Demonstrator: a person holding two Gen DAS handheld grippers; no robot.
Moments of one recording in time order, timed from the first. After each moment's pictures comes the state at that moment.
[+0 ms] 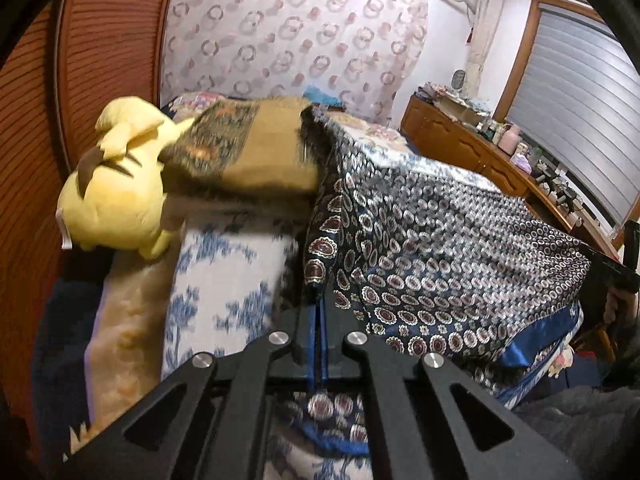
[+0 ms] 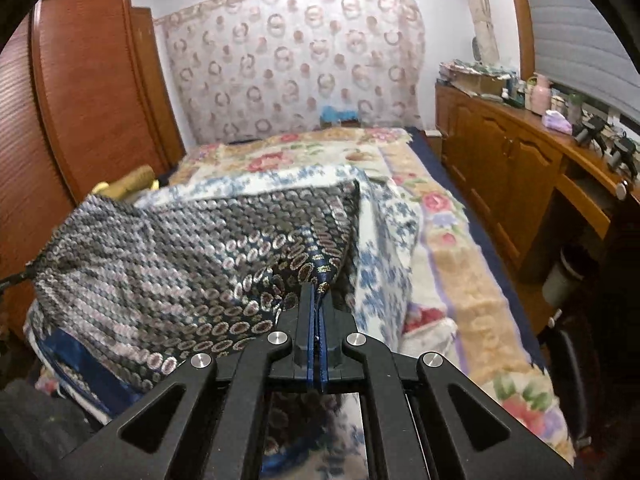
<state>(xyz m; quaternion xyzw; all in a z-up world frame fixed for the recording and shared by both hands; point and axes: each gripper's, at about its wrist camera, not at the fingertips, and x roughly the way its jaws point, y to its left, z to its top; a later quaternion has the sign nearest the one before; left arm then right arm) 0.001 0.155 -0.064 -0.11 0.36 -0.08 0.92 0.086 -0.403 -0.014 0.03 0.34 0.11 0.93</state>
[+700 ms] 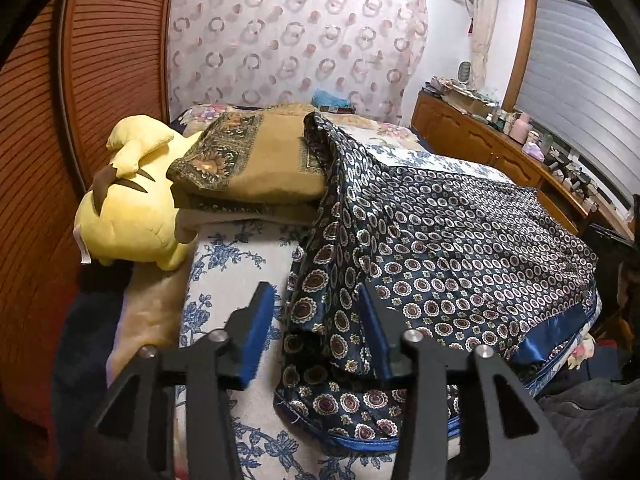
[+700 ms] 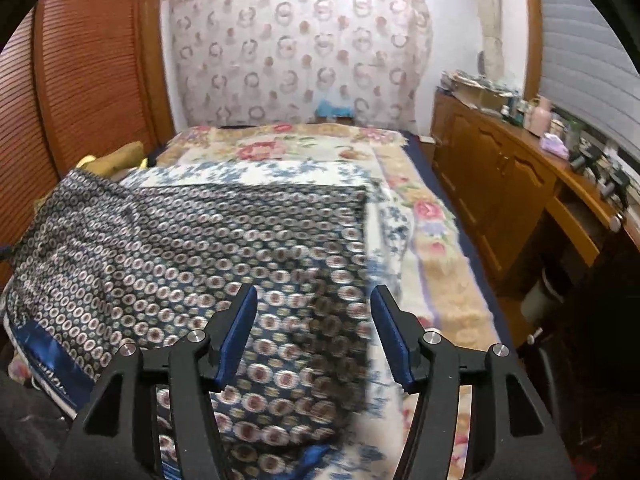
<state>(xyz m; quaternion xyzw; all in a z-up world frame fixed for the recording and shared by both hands) -0.001 0.145 -0.054 -0.07 0.36 -0.06 0.93 0.100 -0.365 -0.018 -0.04 0.34 0.10 0.93</state>
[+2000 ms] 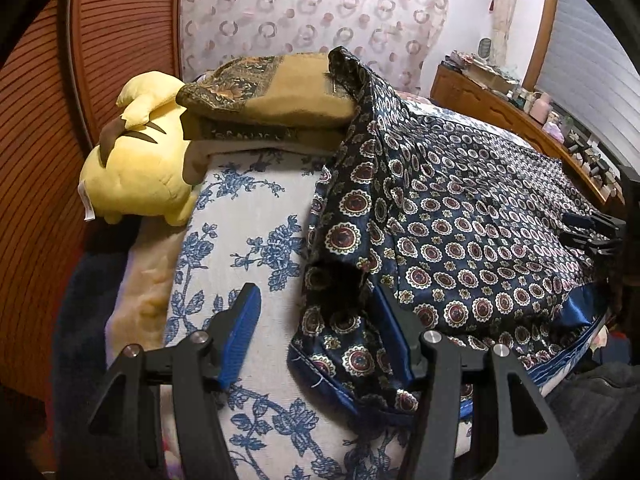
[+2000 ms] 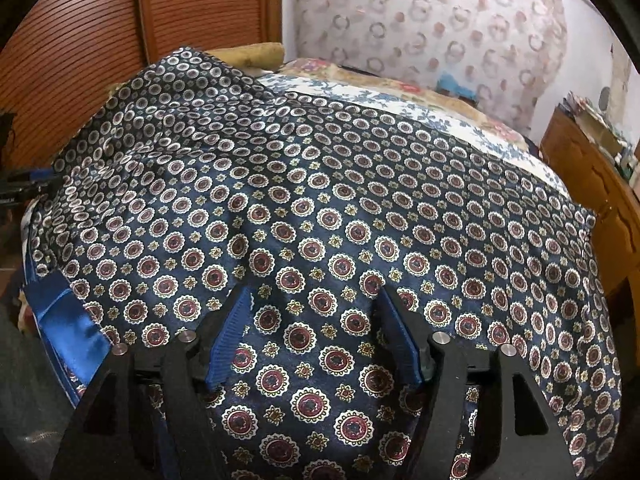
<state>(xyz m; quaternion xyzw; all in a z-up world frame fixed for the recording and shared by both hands) -0.004 0.148 -0.104 -0.07 0.41 -0.03 0.91 0.122 -0.186 -0.088 -0.14 0.41 0.26 0.86</state>
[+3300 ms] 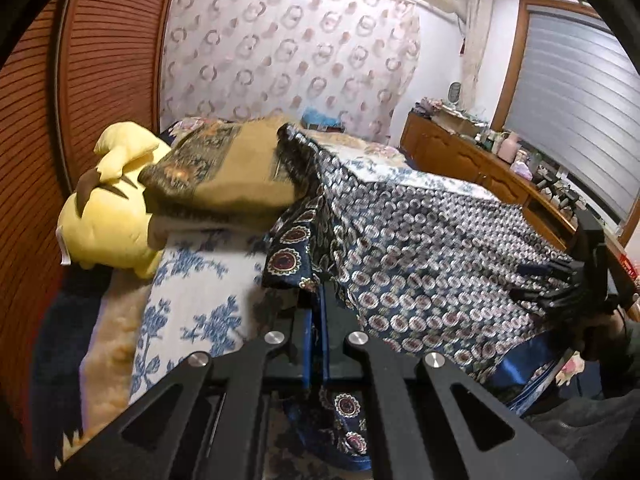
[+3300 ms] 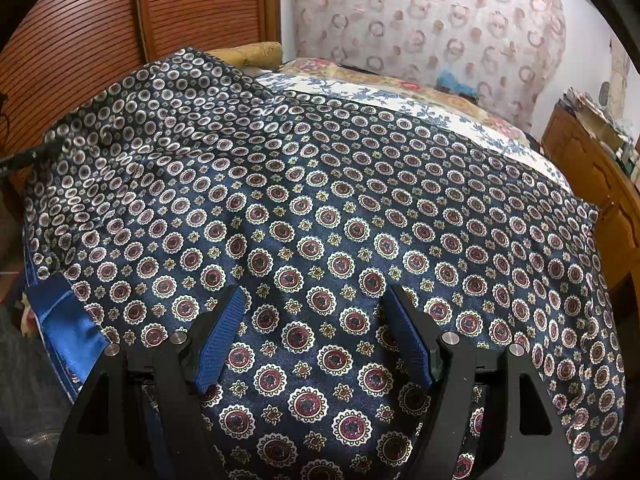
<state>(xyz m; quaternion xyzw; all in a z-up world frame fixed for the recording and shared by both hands) -0.003 0.125 -0.057 -0.09 0.31 -0.07 0.94 0.122 -0.188 -0.089 -0.14 0.41 0.26 0.86</state>
